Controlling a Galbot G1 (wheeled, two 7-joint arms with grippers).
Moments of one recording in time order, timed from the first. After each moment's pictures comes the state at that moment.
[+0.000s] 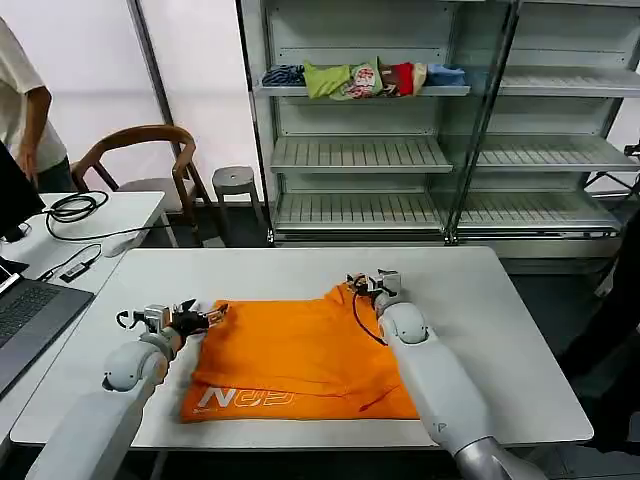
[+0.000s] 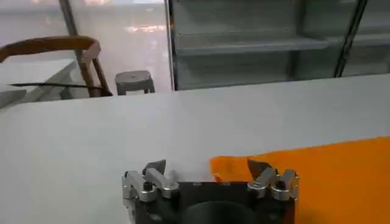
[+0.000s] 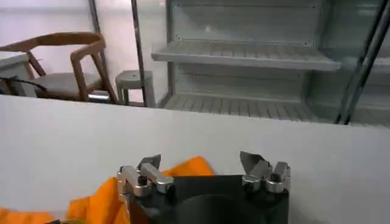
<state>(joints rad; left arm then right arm) 0.80 -1.00 -0.25 -1.35 -0.56 0.42 0.07 -0.50 1.44 0.11 1.05 0.34 -0.39 0.08</state>
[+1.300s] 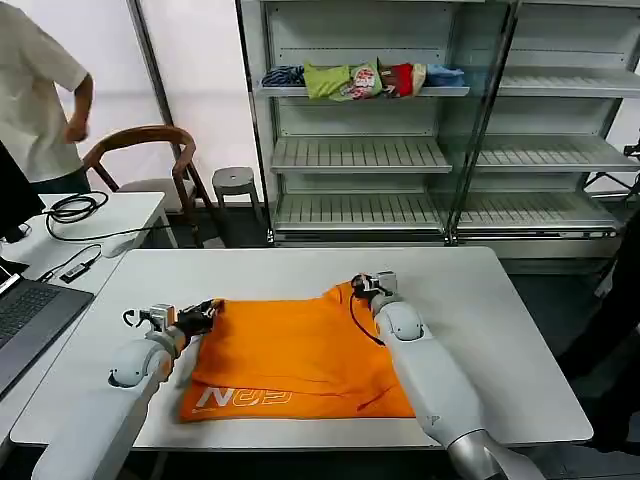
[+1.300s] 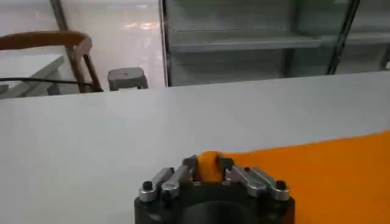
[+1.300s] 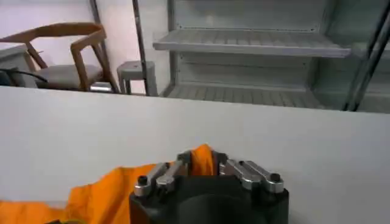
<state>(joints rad) 0.78 -1.01 -0.23 -1.31 -0.56 0.41 0.11 -0.48 1.46 0.12 1.00 0.34 -0.41 0.06</state>
